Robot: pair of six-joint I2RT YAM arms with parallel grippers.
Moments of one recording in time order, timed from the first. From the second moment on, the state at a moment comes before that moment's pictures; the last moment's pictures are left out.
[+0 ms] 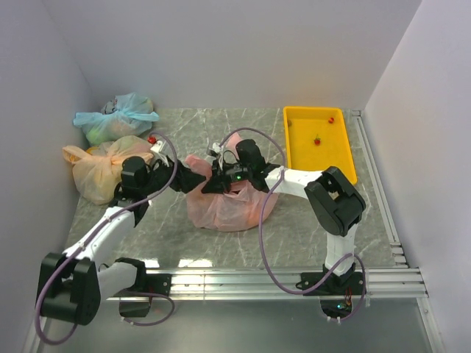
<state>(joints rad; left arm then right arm) -0.18 1.06 0.56 0.30 0.72 -0.40 0.69 1.91 1.15 0.33 -0.89 0.03</state>
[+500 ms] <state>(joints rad) -0.22 1.20 0.58 0.48 0.71 -0.53 0.70 1.80 1.15 0.21 -0.80 -0.01</state>
